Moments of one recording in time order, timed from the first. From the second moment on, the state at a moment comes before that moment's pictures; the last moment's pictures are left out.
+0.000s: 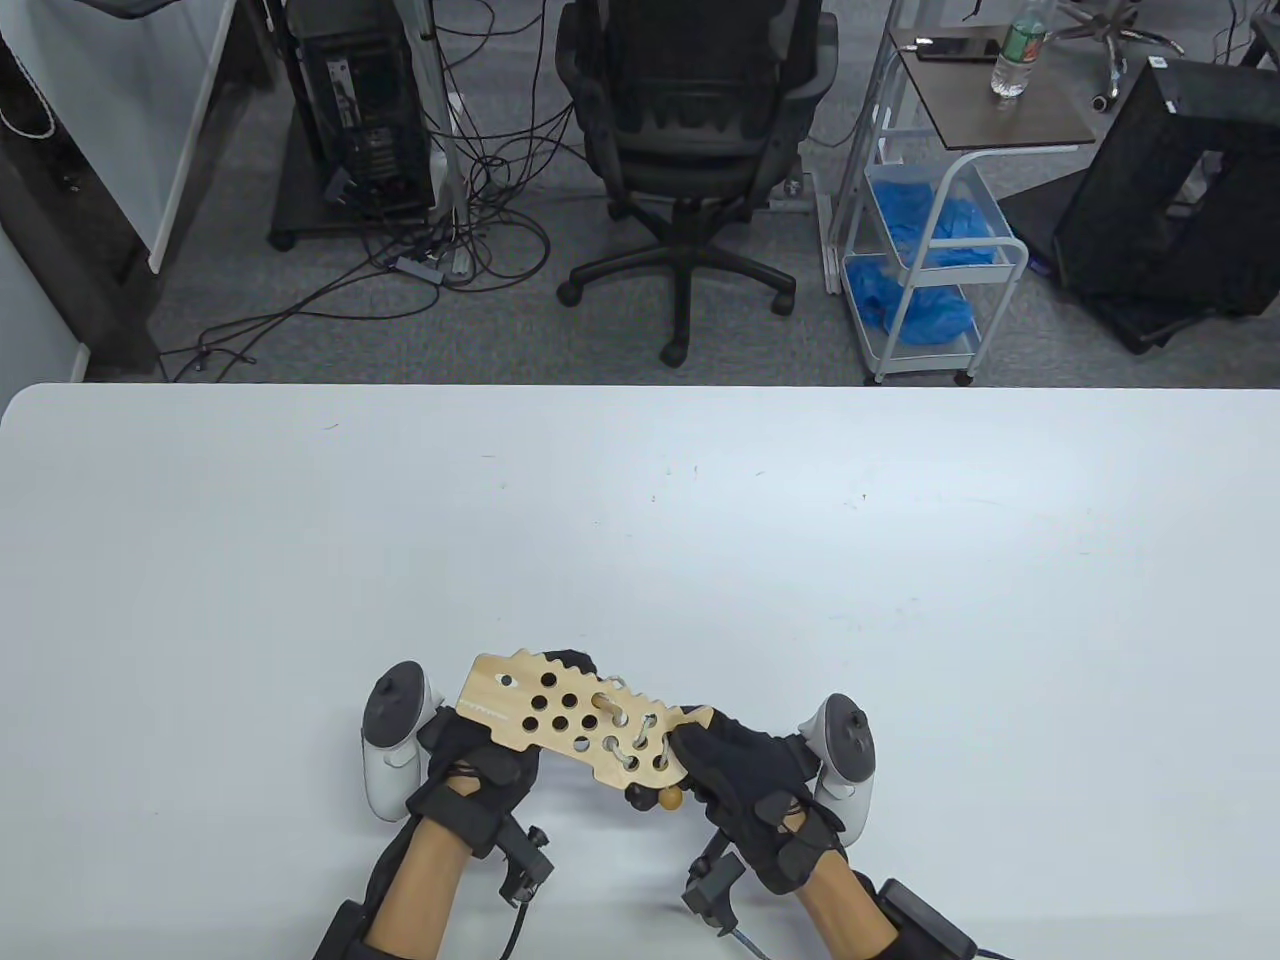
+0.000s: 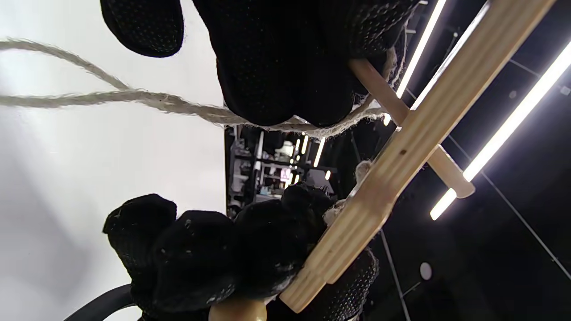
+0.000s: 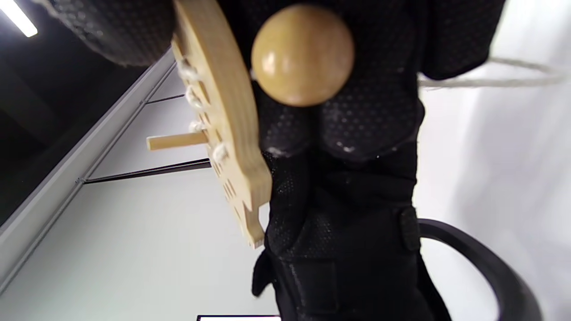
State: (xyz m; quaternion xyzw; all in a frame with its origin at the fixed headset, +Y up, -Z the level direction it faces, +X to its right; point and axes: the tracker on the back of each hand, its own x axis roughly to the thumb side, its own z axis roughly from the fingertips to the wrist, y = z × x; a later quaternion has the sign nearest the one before) left_hand -0.174 -0.733 -0.262 -0.16 -0.15 0.72 0.65; right_hand 0.084 -0.751 -0.243 0.14 0.11 0.56 0.81
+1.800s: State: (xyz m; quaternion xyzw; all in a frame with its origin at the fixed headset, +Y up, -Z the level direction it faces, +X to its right) left_hand -0.163 -0.740 -0.256 -0.15 -0.13 0.67 0.72; right_hand 0.102 -0.731 -0.239 0.15 -0.07 0.77 0.61
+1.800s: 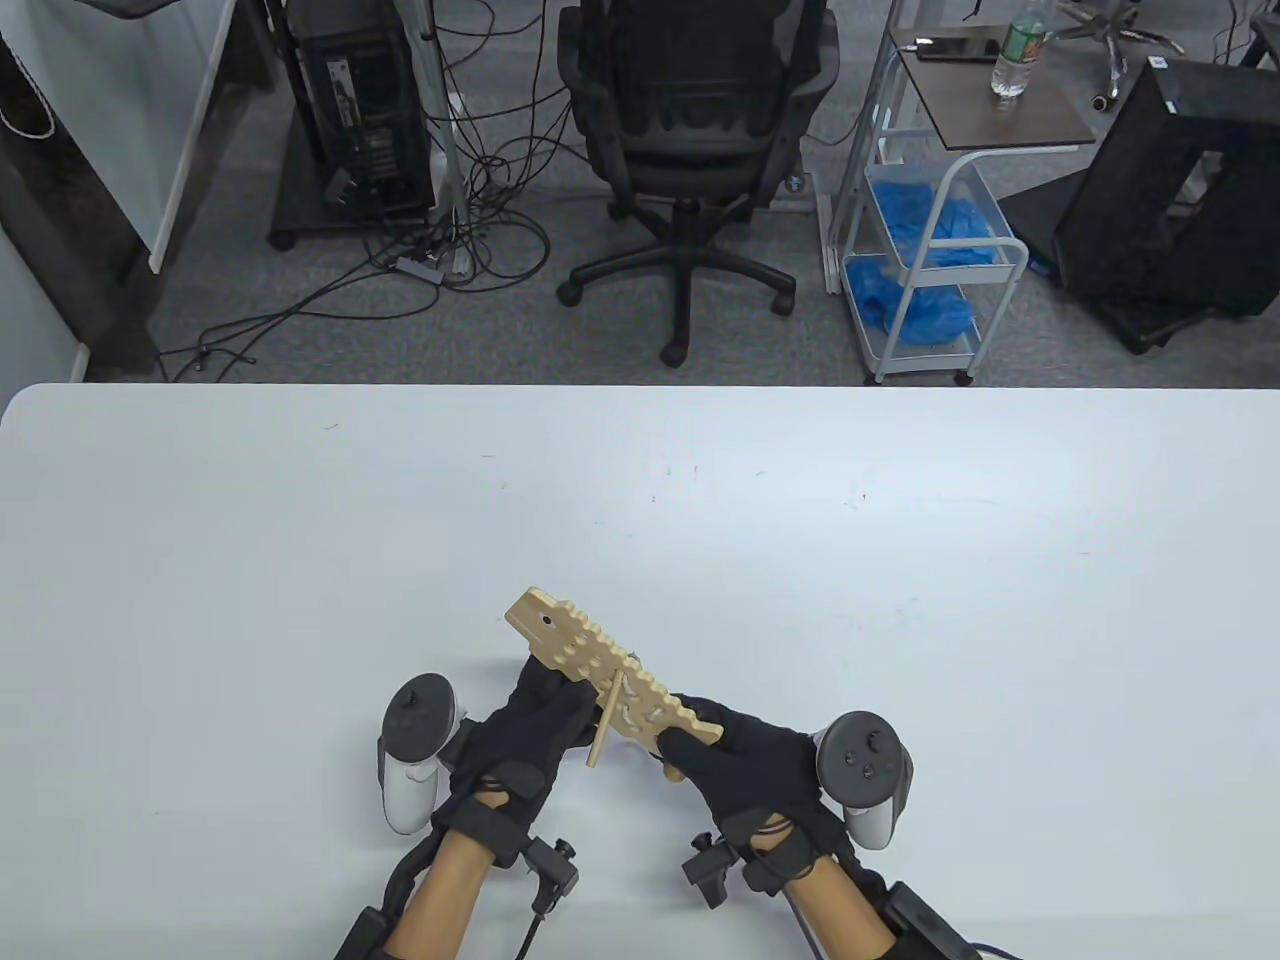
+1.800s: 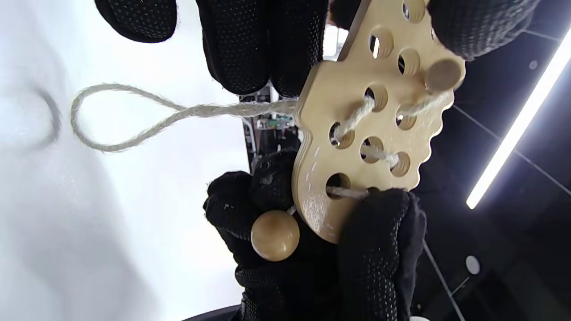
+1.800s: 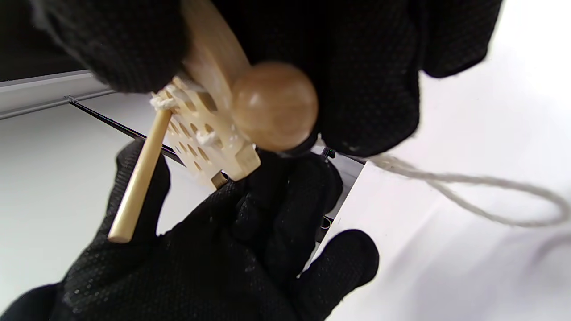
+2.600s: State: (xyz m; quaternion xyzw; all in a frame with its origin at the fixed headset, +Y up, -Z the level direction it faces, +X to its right) left_hand -0.168 -0.742 -0.257 -0.10 -0.09 0.59 0.80; right_hand 0.113 -0.745 -0.245 0.11 -0.06 0.76 0.63
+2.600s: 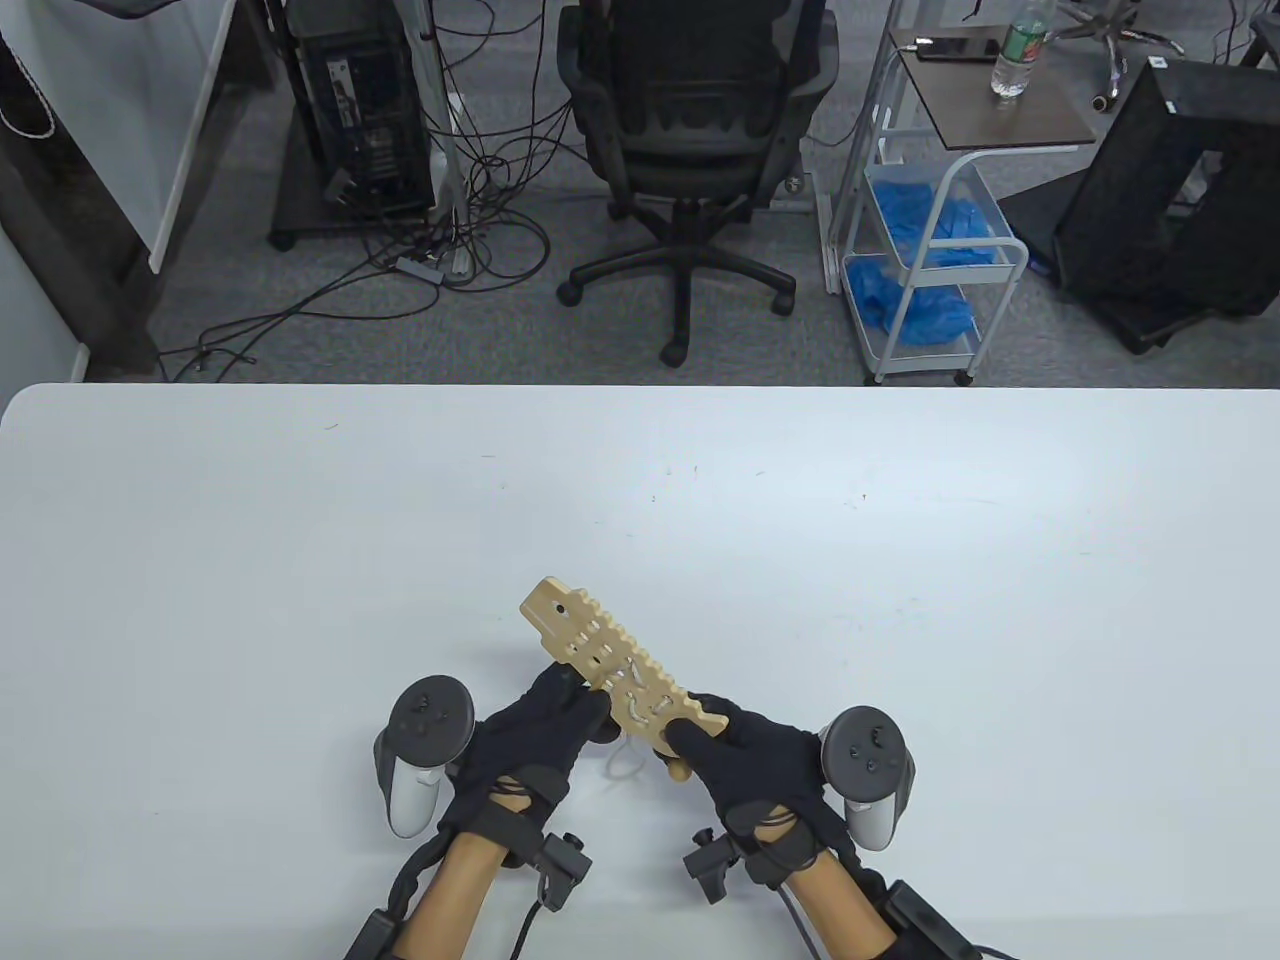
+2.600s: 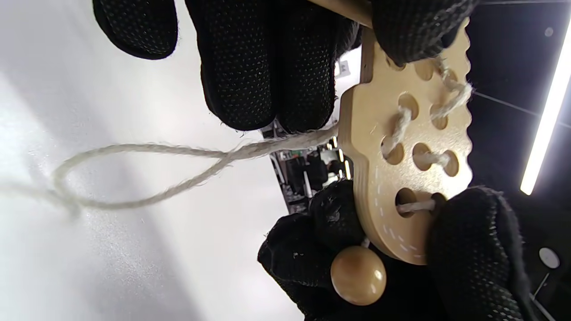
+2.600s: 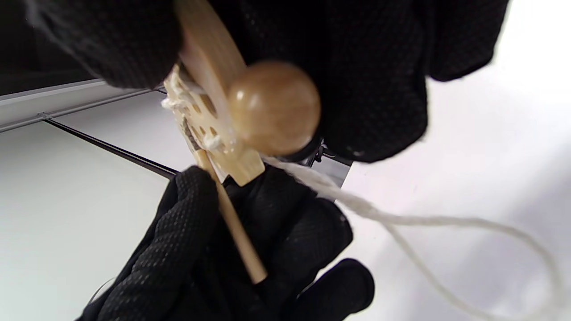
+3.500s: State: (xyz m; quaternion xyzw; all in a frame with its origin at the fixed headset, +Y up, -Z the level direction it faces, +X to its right) left_hand -0.173 -0.744 -0.259 -0.09 -0.08 0.59 0.80; right_hand 0.135 -0.757 -0.254 0.03 -0.06 0.75 0.66
